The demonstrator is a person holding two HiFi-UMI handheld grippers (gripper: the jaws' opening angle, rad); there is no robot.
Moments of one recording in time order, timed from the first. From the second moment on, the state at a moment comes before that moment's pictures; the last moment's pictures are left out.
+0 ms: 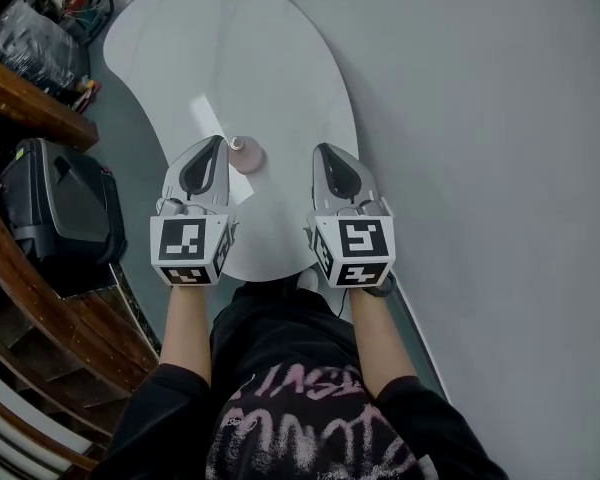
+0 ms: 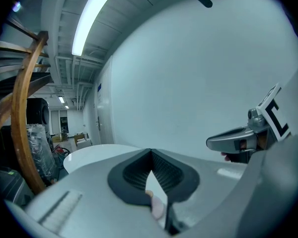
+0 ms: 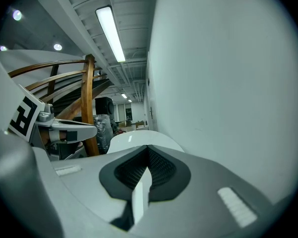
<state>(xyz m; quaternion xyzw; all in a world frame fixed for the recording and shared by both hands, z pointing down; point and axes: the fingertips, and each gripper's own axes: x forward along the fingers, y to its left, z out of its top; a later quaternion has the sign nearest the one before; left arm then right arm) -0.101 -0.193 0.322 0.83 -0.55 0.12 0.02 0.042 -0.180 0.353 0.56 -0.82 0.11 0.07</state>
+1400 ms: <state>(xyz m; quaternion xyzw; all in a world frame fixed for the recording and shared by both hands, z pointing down) -0.103 -0.144 0.255 0.82 -0.57 0.06 -0.03 0.041 -0.151 0.284 0.53 -0.84 0.03 0.04</state>
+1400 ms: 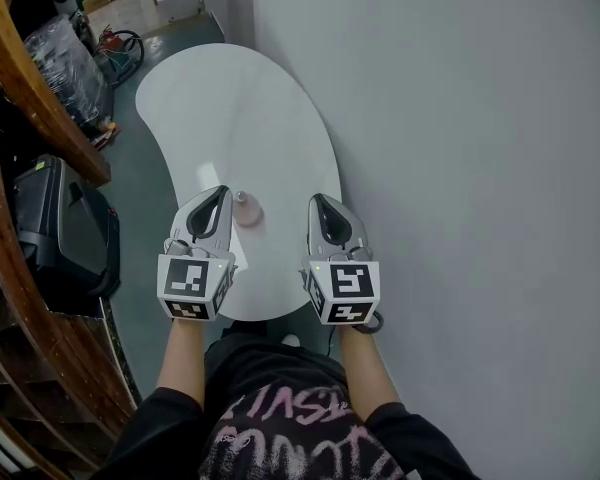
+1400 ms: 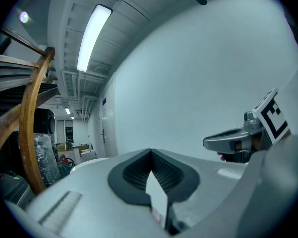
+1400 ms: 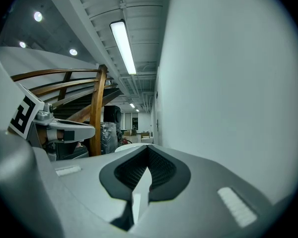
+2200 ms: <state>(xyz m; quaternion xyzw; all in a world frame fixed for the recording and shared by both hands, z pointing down) -0.115 -0.131 0.240 0.81 -0.58 0.05 -0.04 0.028 -0.144 0.269 0.52 -0.85 0.02 0.03</state>
